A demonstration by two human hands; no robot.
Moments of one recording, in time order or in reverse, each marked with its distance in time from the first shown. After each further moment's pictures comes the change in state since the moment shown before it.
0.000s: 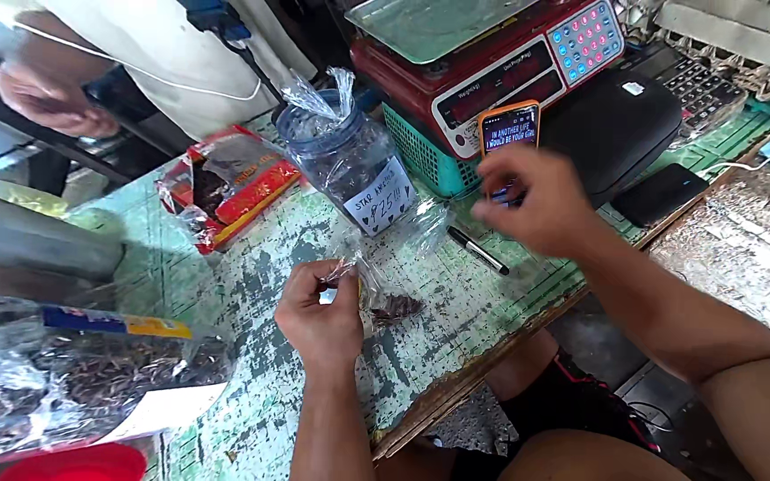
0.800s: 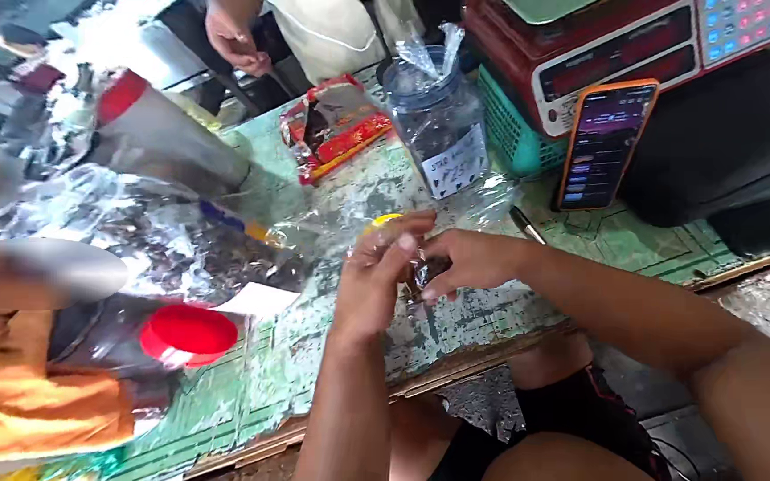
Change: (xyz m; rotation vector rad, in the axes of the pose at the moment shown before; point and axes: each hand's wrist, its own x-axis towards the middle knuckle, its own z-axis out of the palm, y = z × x) left_hand -0.009 0.046 -0.030 -0.421 -0.303 -0.309; right_hand 0.007 -0.058 0.122 0.893 -0.984 0.018
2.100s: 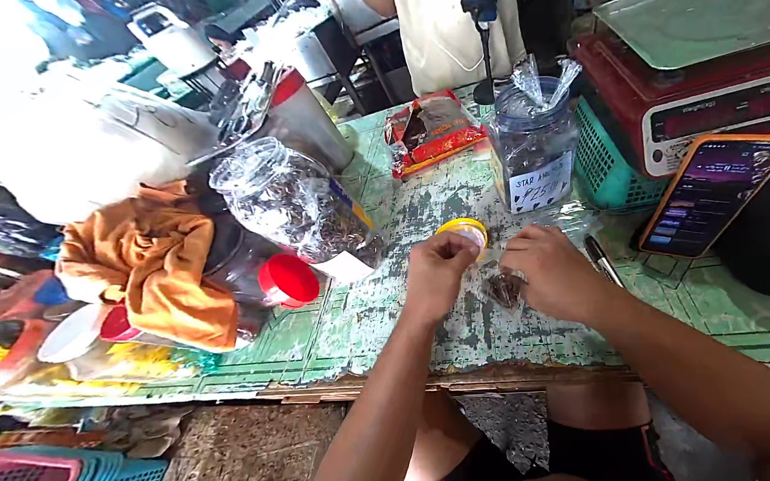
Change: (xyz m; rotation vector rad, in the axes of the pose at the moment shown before) left_hand -0.007 -0.007 -0.009 0.247 0.312 -0.186; right_hand 0.002 0.000 -0.003 -1.172 0.230 -0.166
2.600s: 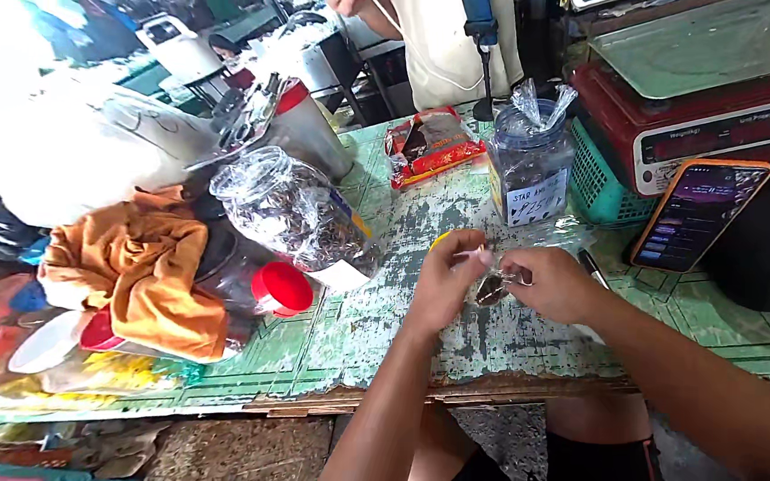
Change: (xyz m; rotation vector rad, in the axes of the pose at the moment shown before) left_hand 0.007 0.001 0.004 0.017 -0.170 0.086; right_hand 0.002 0.003 -0.009 0.379 -0.071 0.279
